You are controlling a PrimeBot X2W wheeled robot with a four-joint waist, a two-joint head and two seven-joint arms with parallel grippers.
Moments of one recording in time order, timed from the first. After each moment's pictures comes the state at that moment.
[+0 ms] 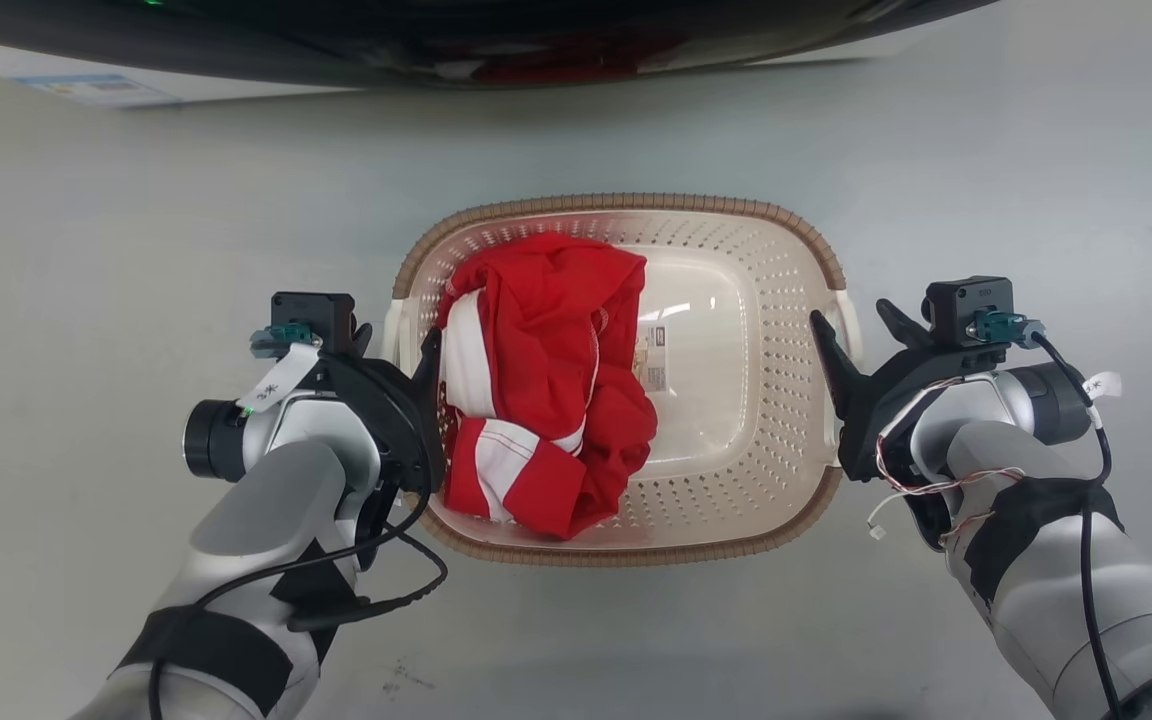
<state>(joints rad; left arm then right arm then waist) -0.93 0.03 -0.79 1.21 -0.91 -0.03 -0.13 -0.97 -0.10 0.75 1.27 0.66 0.11 -0.20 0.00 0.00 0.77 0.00</state>
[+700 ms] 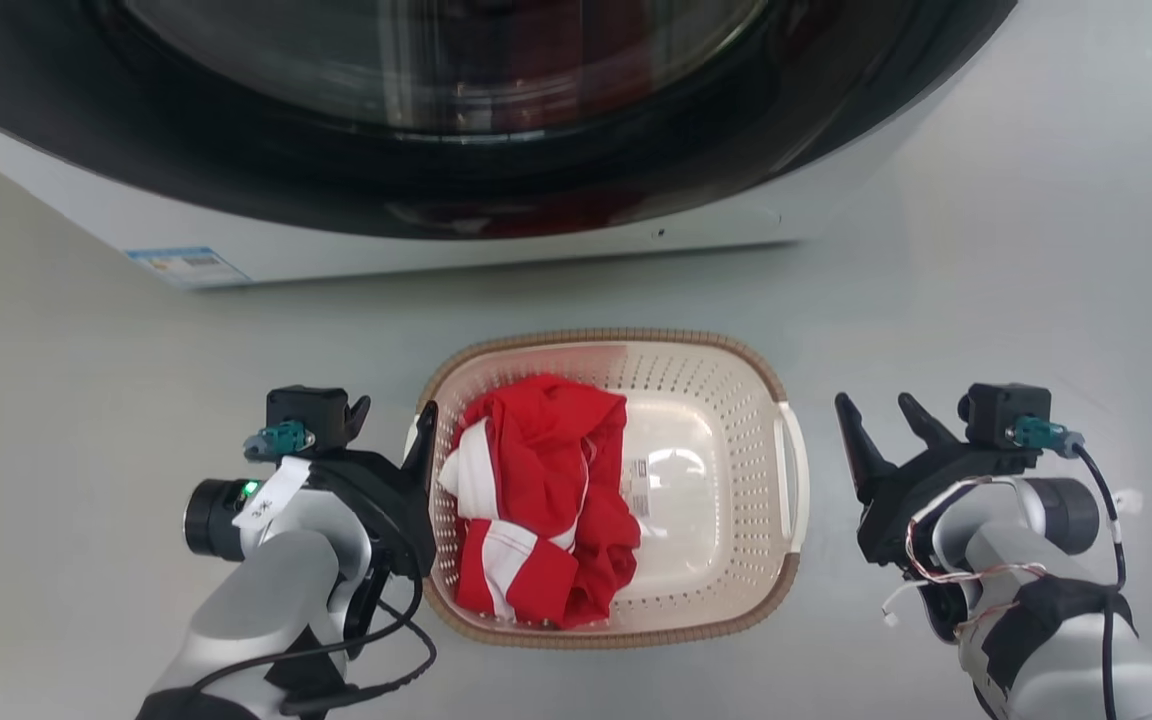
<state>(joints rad) -0.79 0.07 -0.78 1.17 -0.88 -0.06 -0.25 -0.78 -0.13 0.64 1.18 0.73 0.11 -0.25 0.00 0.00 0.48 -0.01</state>
